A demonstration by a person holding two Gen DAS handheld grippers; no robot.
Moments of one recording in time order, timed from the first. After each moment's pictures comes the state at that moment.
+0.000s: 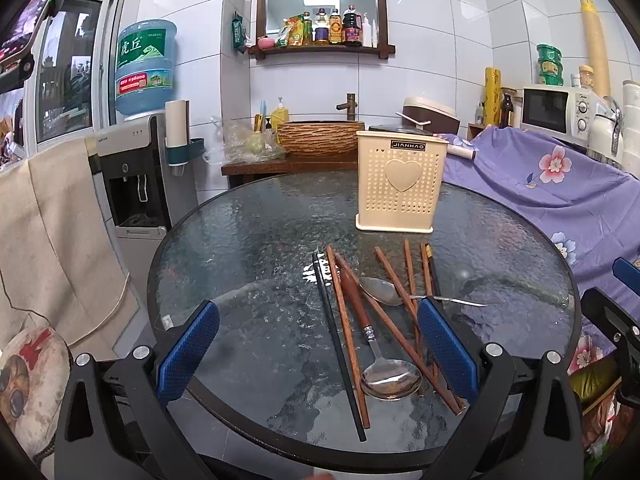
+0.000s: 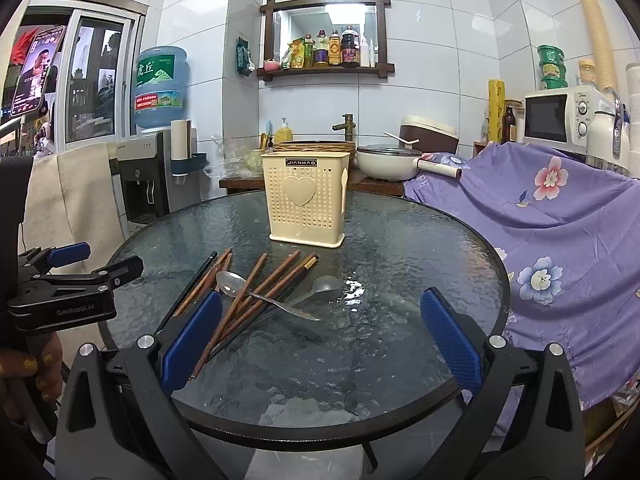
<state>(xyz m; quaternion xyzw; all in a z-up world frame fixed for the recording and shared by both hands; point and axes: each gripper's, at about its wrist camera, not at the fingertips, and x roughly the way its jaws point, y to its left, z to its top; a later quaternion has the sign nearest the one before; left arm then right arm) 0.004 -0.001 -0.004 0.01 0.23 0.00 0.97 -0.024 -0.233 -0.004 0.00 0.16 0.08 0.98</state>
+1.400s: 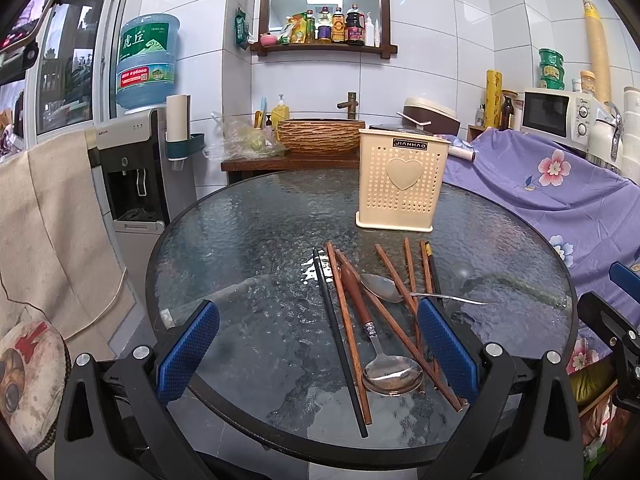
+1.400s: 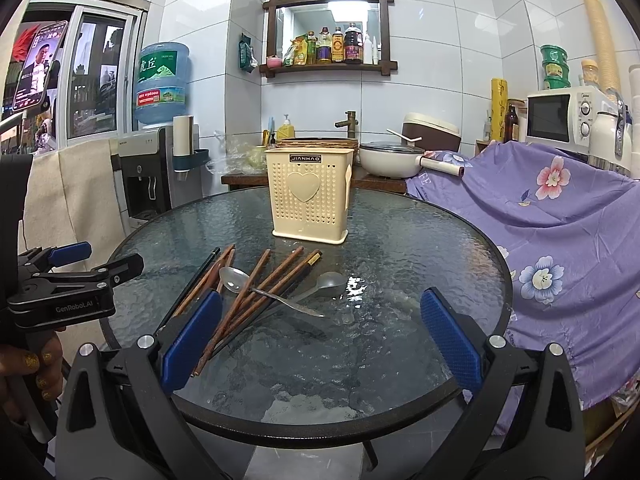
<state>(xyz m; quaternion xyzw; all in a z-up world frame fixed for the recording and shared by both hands) 0.001 0.005 -0.005 0.00 0.23 0.00 0.97 -0.023 -0.228 -0.006 0.00 0.17 0.08 0.98</state>
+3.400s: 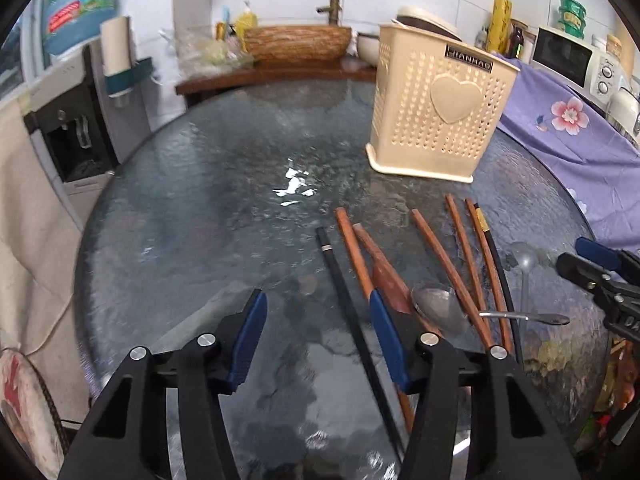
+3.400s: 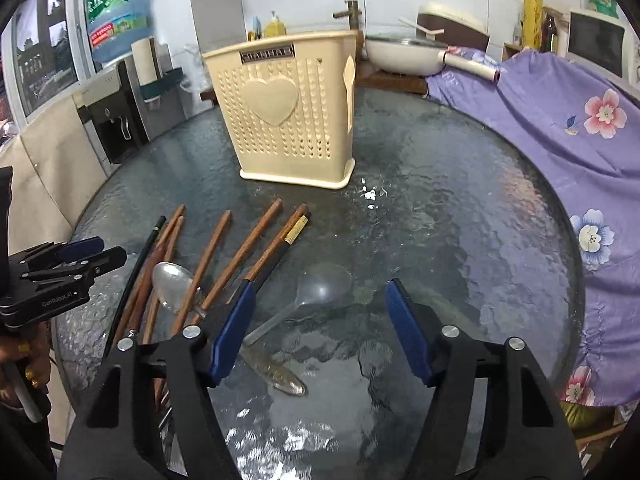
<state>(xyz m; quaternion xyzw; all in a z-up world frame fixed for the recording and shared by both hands) 0.155 0.029 -0.041 0.00 0.41 -0.07 0.91 0.158 -0.220 -0.034 0.02 0.38 0.10 0.92</state>
